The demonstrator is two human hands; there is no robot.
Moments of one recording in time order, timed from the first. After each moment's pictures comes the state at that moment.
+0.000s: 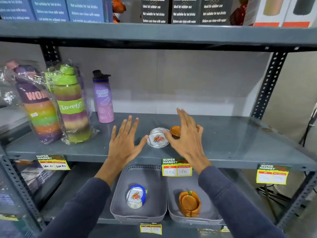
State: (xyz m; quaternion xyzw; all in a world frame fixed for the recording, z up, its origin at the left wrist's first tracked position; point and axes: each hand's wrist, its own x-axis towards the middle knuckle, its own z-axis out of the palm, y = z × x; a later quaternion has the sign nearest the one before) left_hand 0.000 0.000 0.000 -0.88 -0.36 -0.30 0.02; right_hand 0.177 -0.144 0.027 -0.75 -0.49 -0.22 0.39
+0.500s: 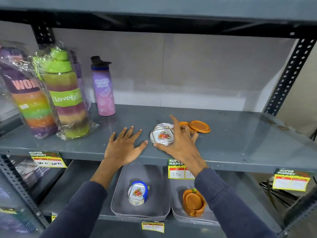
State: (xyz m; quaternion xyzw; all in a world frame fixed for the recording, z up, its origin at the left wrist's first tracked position) left_hand -0.001 0.038 -0.031 -0.90 -0.42 -0.10 -0.03; right_hand 0.177 -0.096 -0.012 -0.79 -0.51 -0.04 0.33
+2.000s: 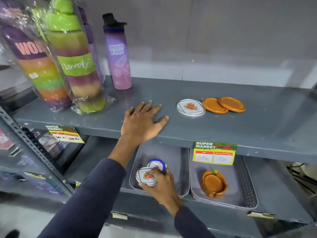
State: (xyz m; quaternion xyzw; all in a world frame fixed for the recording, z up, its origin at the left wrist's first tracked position) left_hand 0.001 0.041 -0.026 -0.89 -0.44 -0.14 -0.05; right_hand 0.050 -0.095 -0.220 -0.79 -0.50 0.22 0.27
